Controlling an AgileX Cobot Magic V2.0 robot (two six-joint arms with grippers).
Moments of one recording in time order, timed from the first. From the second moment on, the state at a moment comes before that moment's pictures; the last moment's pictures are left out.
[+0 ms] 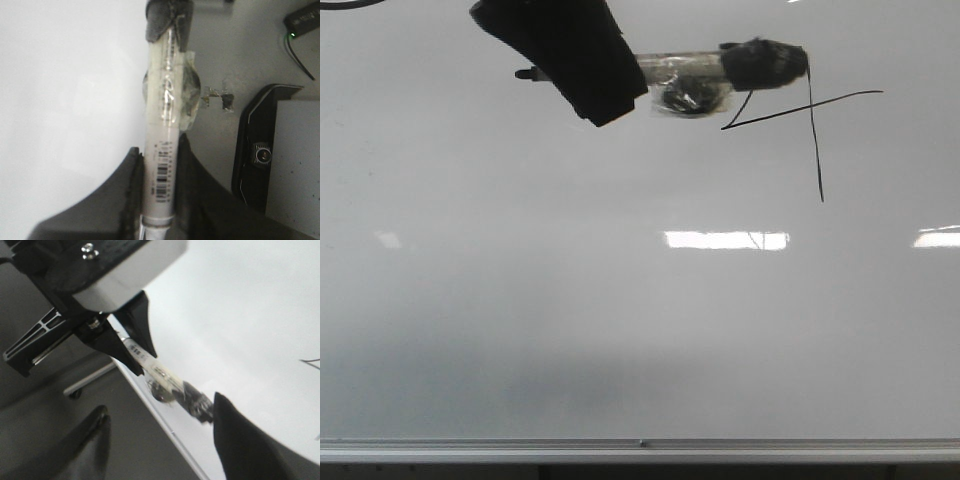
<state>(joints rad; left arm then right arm) -0.73 1.51 -1.35 -0.23 0.95 0.73 0.46 0.89 -0.94 0.53 0.71 -0.60</state>
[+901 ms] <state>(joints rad) 0.17 1.02 -0.68 -0.31 0.33 0.35 0.23 0.36 -0.49 0.53 0.59 -0.52</state>
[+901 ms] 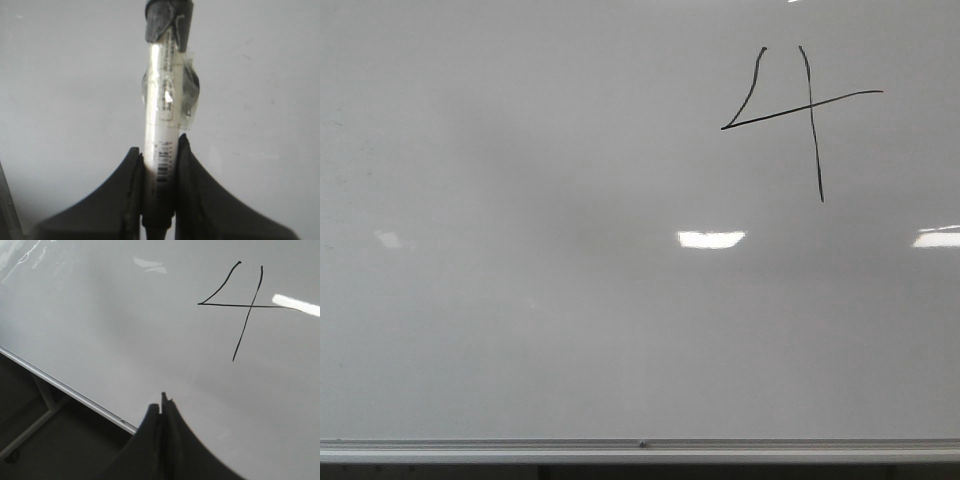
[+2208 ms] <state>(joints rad) 0.08 1.59 -0.86 -0.34 0.12 0.35 0.23 0.36 -0.49 0.53 0.59 -0.52</state>
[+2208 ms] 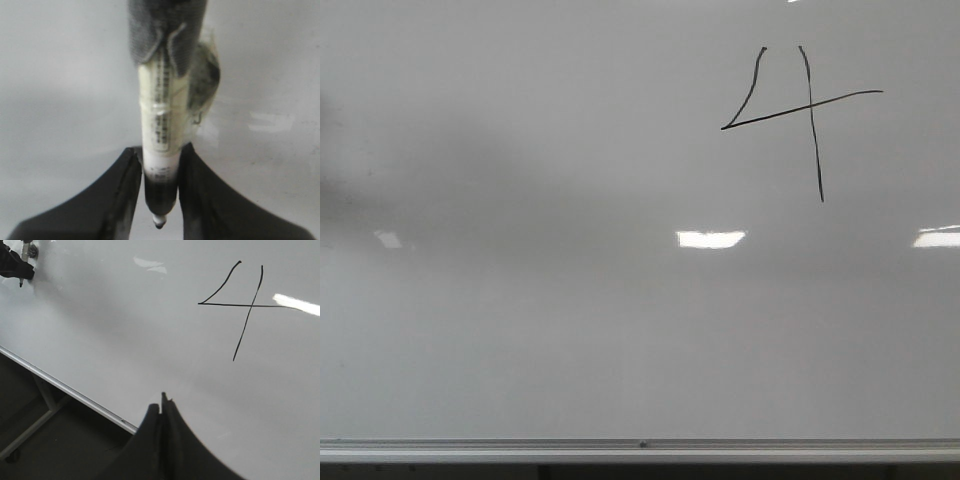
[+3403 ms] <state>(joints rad) 0.08 0.53 -0.46 -0.31 0.23 0.35 0.23 0.36 -0.49 0.53 0.59 -0.52</state>
